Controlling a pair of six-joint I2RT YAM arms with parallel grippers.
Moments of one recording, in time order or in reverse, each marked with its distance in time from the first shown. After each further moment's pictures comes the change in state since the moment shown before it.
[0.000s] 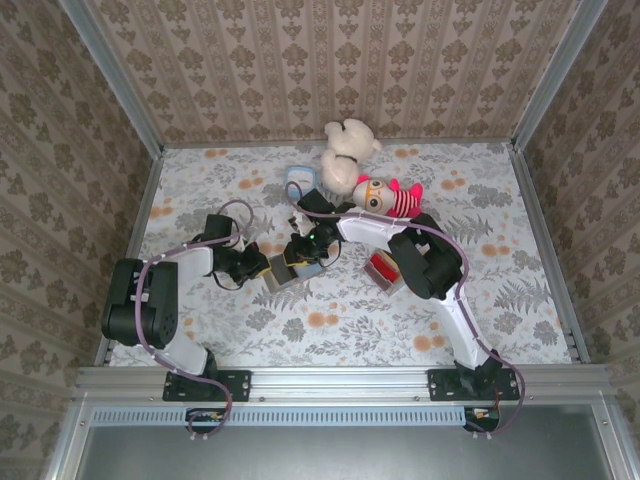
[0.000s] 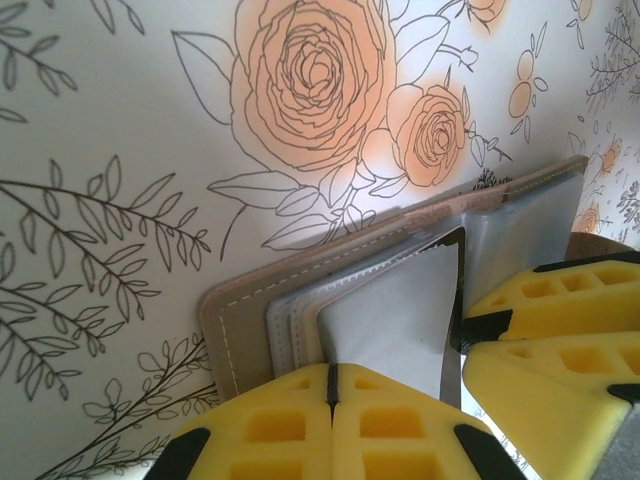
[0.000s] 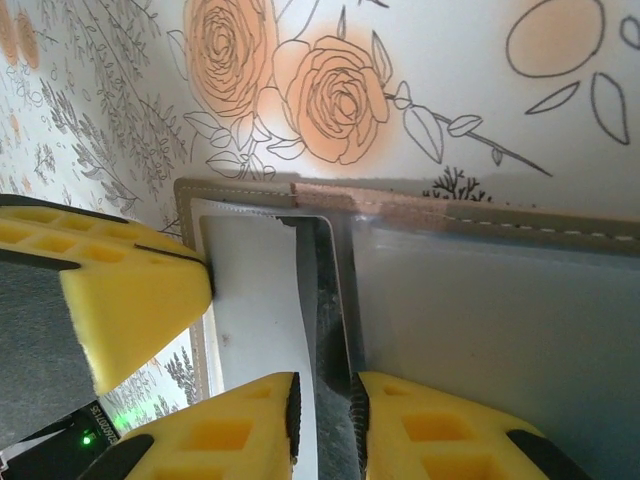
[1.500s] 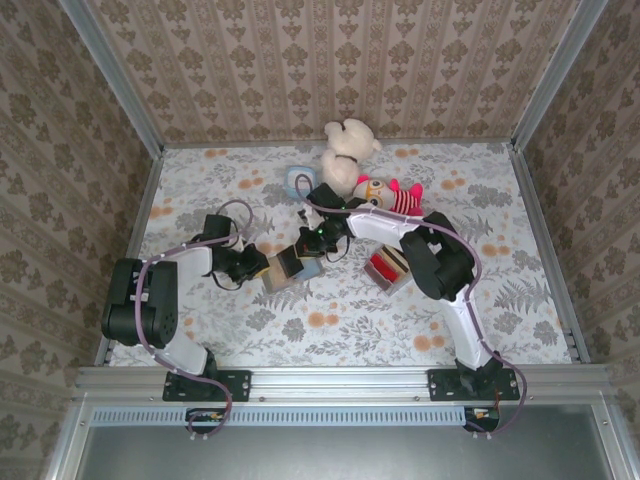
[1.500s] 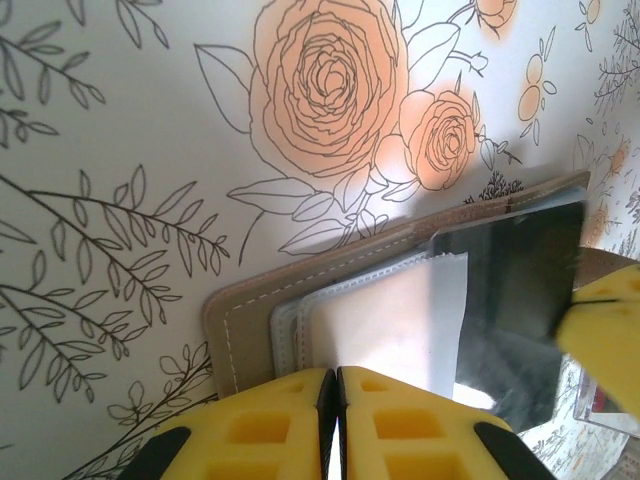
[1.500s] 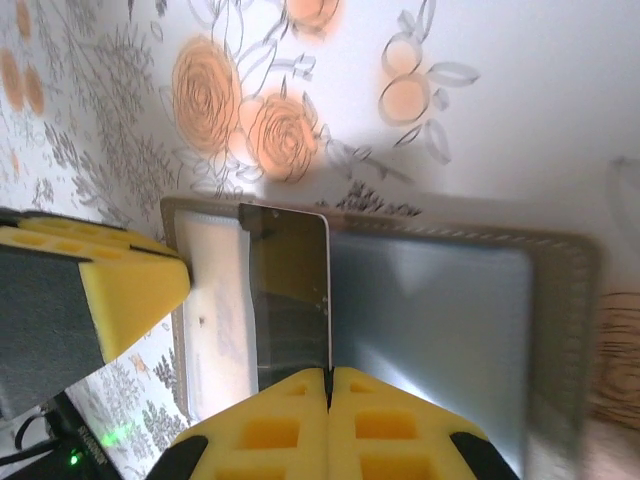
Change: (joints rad) left arm 0.015 0.000 0.000 -0.010 -0.007 0.026; right arm -0.048 -0.092 -0.064 0.001 0.087 -0.008
